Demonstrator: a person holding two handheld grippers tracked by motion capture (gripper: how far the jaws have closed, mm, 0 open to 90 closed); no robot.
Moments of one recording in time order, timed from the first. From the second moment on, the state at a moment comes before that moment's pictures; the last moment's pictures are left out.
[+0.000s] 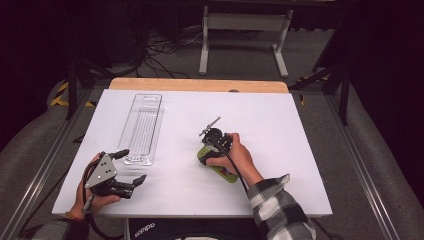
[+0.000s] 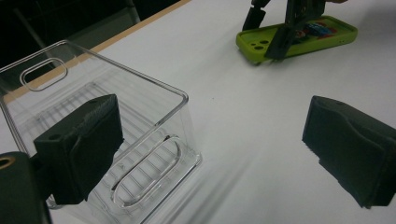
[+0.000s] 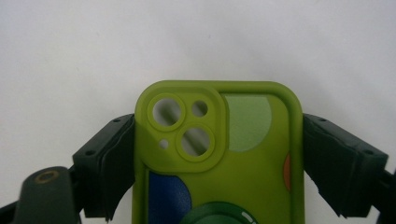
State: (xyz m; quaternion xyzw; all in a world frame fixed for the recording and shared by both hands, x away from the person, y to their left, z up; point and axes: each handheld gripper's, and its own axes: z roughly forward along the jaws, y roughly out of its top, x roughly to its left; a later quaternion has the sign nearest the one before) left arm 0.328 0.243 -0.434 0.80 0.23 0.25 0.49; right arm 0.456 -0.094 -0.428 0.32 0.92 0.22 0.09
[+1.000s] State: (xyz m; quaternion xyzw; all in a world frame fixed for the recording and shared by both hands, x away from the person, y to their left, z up) left arm 0.329 0.239 -0.428 0.79 0.25 0.26 0.50; right arm 0.415 -0.134 -0.366 0.31 0.81 0.45 0.21
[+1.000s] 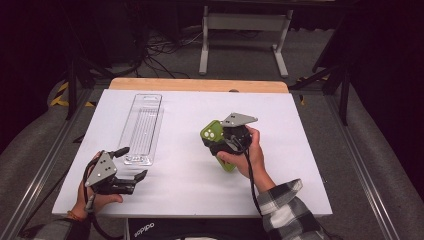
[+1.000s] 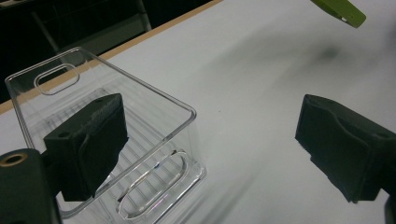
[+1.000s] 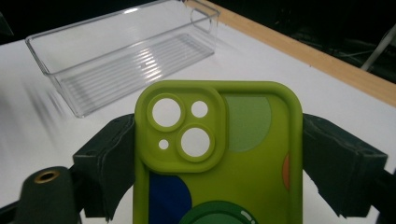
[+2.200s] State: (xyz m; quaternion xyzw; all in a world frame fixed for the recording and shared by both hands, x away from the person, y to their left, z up) left arm 0.341 0.149 -0.405 0.79 0.19 0.20 0.55; right arm 0.384 -0.106 -0.362 0.28 0.76 0.54 0.23
